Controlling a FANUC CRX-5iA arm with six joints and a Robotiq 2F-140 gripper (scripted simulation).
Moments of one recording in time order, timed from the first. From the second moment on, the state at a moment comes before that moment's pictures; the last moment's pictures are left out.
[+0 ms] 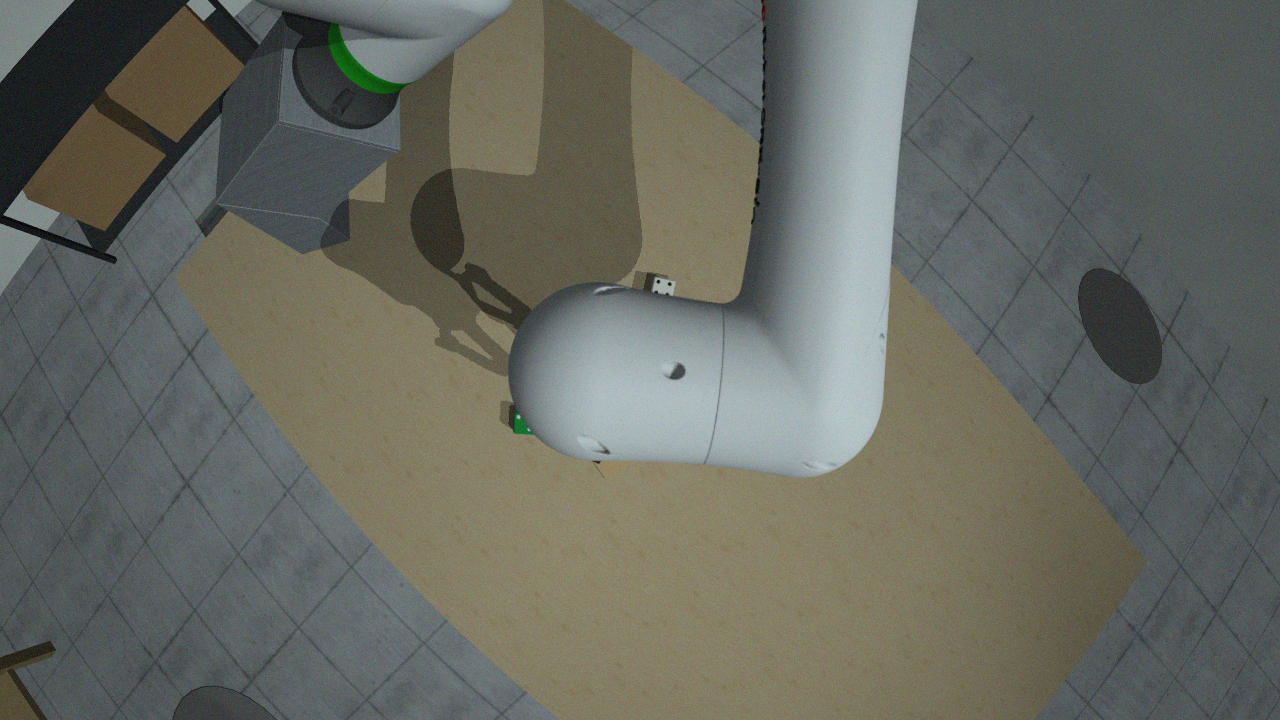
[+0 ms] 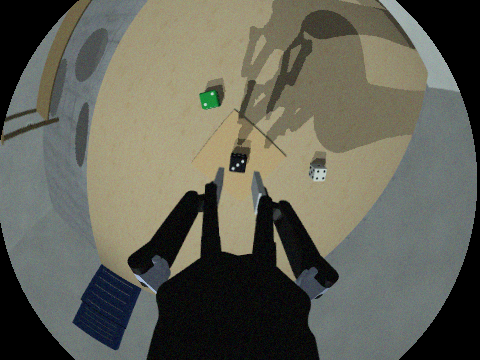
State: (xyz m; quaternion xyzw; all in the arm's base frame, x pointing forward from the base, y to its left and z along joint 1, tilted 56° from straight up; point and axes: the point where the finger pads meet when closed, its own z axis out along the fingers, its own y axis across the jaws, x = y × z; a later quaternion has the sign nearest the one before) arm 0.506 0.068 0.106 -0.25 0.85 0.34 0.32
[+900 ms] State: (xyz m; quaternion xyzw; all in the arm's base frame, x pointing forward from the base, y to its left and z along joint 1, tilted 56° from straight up) arm 0.510 0.077 0.100 -0.25 0.85 0.34 0.32
